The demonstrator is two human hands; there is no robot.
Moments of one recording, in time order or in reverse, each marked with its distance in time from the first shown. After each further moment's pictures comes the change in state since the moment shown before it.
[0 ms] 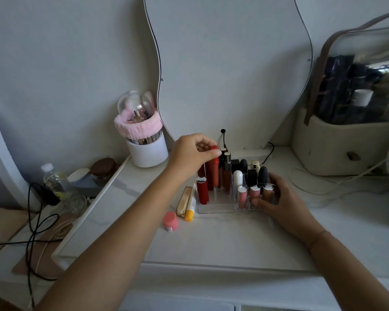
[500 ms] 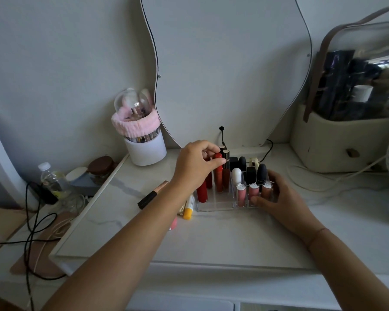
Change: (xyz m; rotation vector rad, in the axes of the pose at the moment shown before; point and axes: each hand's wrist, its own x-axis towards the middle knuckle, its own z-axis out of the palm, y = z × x) left_hand -0.013 -0.012 0.024 0.145 0.096 0.044; right_hand 0.000 0.000 0.000 -0.006 -0.007 -0.005
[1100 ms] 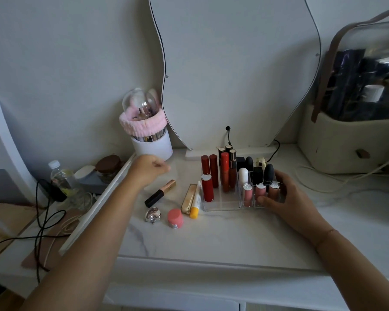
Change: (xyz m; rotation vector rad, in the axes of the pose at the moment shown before) left_hand 0.005 -0.094 -0.088 0.196 -0.103 -0.434; right_hand 0.001 0.002 -0.001 -0.021 0.001 0.003
